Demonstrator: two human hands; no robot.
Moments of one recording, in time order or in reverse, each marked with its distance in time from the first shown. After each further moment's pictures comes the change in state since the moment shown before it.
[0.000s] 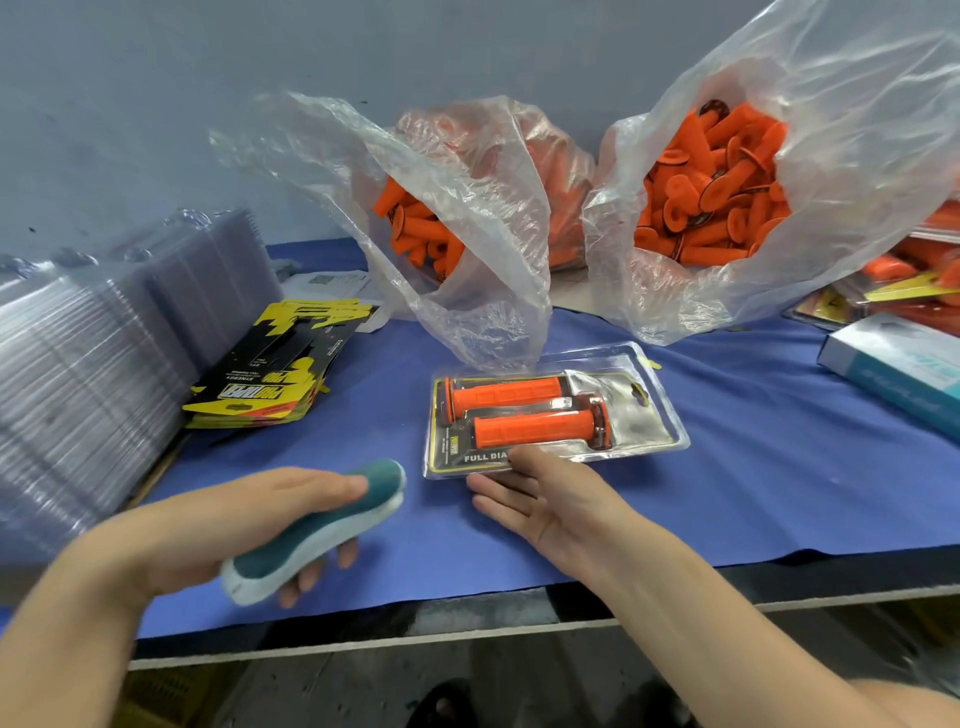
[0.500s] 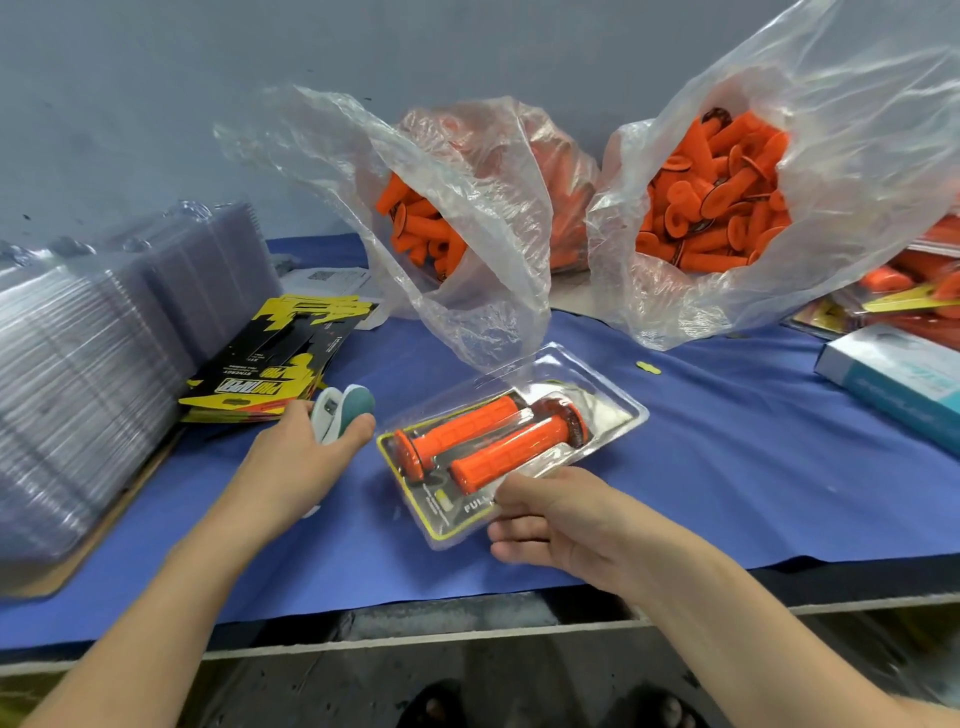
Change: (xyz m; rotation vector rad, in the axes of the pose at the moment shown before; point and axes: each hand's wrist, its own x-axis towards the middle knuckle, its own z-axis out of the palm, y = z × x) left_hand 0.069 -0.011 0.002 0.247 0.877 0.062; right_hand -0.015 -0.008 -0.012 -0.438 -0.126 0.057
